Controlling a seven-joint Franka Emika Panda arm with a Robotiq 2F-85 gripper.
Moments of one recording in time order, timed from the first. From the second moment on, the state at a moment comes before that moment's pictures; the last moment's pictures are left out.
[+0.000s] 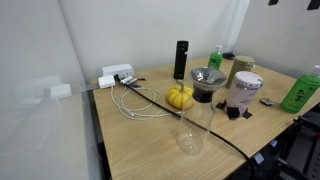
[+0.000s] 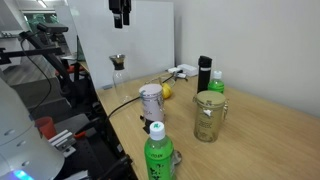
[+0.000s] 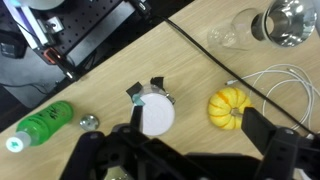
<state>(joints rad) -0.08 -0.62 0.08 -2.49 0.20 1.83 0.66</state>
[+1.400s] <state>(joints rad) -0.28 -0.74 0.02 -2.71 0.13 2.06 0.90</state>
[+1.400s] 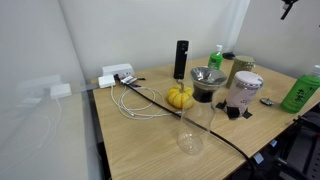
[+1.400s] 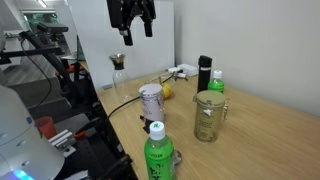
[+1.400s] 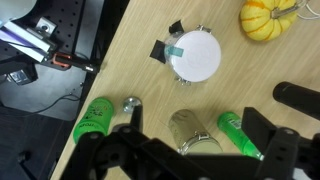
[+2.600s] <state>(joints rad) -0.40 -0.64 0.04 -2.79 0.00 2.30 1.22</state>
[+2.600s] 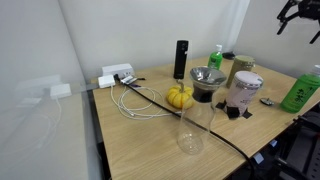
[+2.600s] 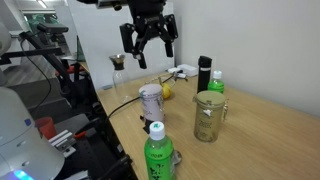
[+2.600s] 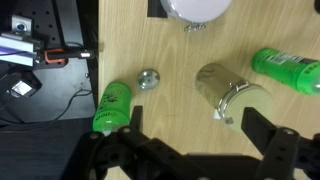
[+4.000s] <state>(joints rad) -0.44 -0.34 -0.03 -2.79 -0.10 2.39 1.63</state>
